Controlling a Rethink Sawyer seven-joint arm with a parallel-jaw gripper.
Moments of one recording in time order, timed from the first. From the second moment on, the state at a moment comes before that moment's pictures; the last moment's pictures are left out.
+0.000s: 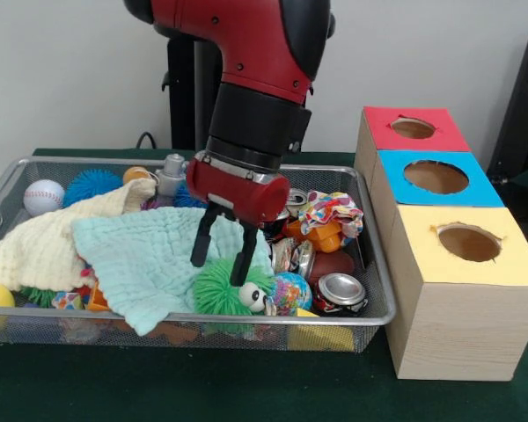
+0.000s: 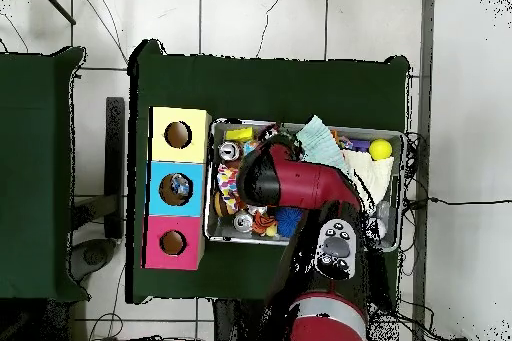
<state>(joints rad) -0.11 -0.47 -0.24 1.52 -0.09 0.10 2.37</state>
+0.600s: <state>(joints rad) -0.12 -0.50 -0.30 1.55 -0.09 0.16 2.37</state>
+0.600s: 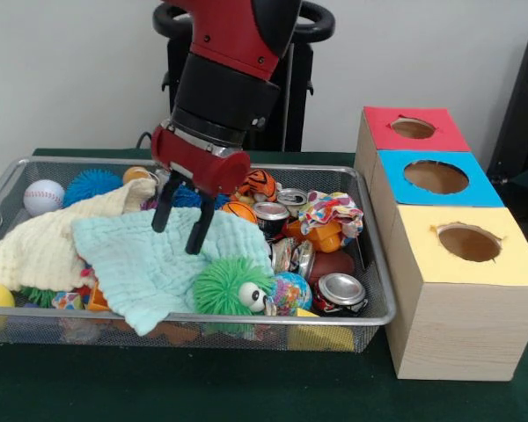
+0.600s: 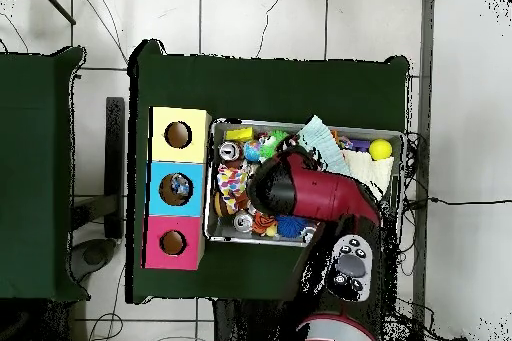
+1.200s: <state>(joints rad) -0.19 -0.46 -0.30 1.61 -0.09 0.14 2.37</state>
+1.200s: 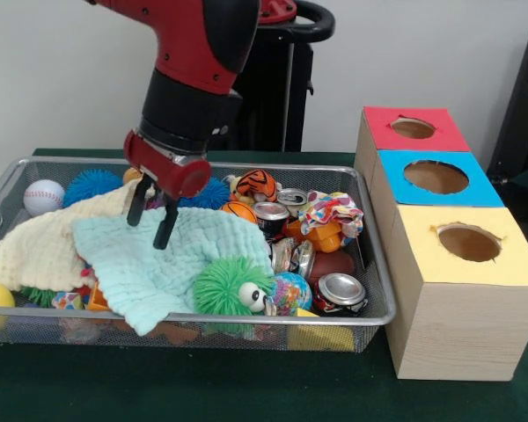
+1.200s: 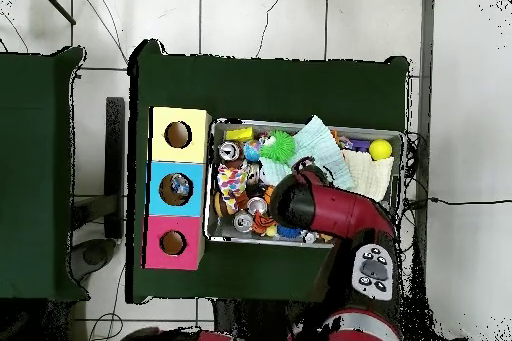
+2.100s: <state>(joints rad) -0.20 -0.36 -0.30 1.62 -0.09 -0.01 2.37</state>
